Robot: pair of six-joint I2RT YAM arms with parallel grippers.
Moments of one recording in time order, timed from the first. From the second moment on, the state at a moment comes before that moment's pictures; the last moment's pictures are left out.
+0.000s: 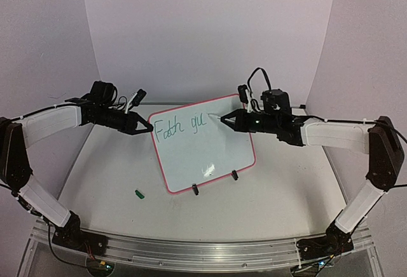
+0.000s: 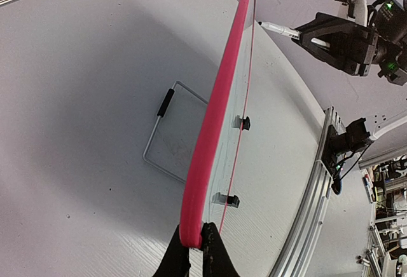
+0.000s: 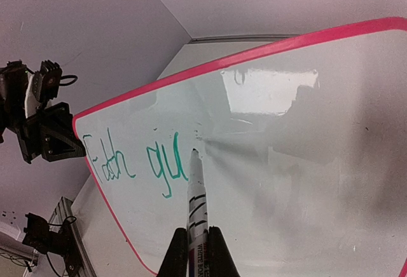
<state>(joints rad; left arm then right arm) -0.33 1.49 1.13 -0.42 0.78 -0.02 0.63 1.64 1.11 0.18 -0.33 0.49</state>
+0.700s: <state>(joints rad) -0.33 1.51 1.14 -0.43 0.78 -0.02 0.63 1.68 1.10 0.20 -0.34 0.50</state>
